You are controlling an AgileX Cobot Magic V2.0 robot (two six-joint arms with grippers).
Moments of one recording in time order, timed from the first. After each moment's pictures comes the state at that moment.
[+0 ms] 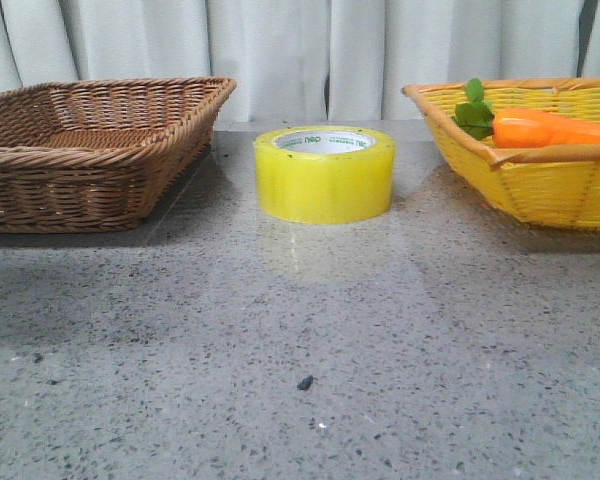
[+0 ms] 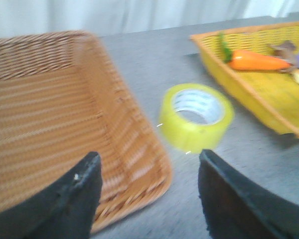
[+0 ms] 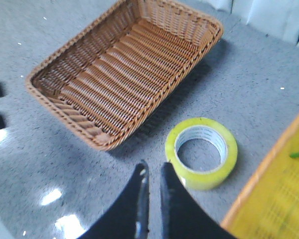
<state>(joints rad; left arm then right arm) -0.41 0.88 -0.85 -0.48 0.52 0.34 0.50 1.22 -1.65 0.19 1.10 -0.11</state>
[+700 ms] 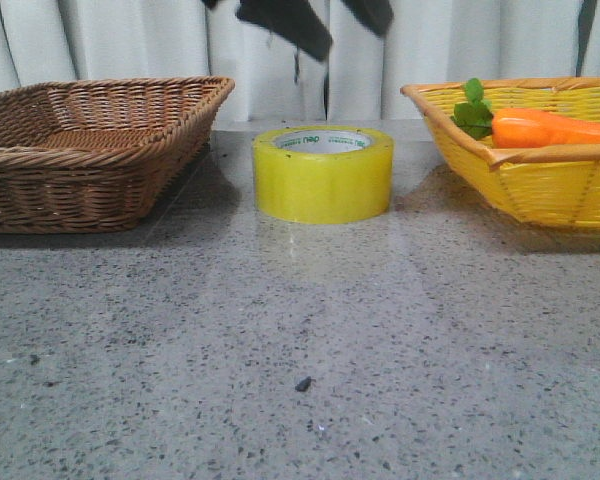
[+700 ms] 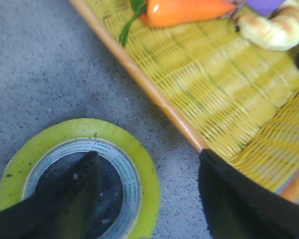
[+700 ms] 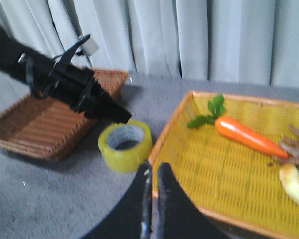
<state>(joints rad) -0.61 1.90 -1.80 -0.53 0.91 0.26 0.45 0.47 -1.08 -0.09 0.97 0.19</state>
